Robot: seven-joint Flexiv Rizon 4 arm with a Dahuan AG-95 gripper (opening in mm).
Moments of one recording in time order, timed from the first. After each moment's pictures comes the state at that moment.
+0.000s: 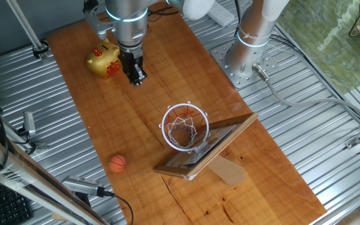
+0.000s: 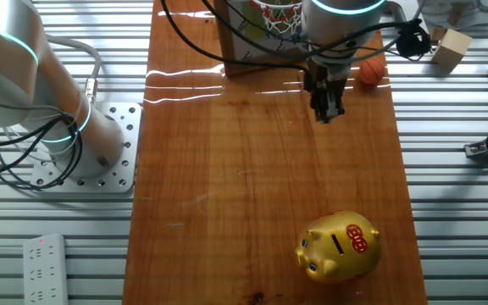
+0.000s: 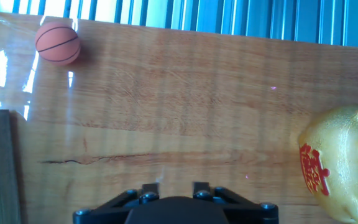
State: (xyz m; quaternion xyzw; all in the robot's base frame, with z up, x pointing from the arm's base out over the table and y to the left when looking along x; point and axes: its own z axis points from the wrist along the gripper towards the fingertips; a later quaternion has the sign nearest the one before) arm 0.501 0.001 0.170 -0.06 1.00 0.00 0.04
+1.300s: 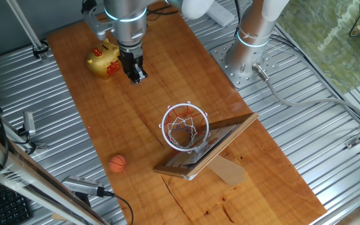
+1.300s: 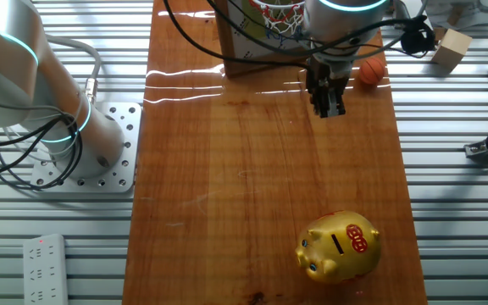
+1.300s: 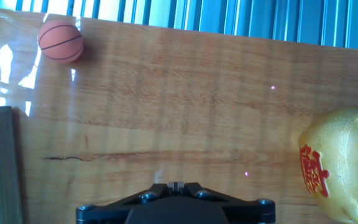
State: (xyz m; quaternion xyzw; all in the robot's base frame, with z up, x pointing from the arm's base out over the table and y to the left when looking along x) arm 0.501 0.002 0.172 -0.07 1.00 0.00 0.03
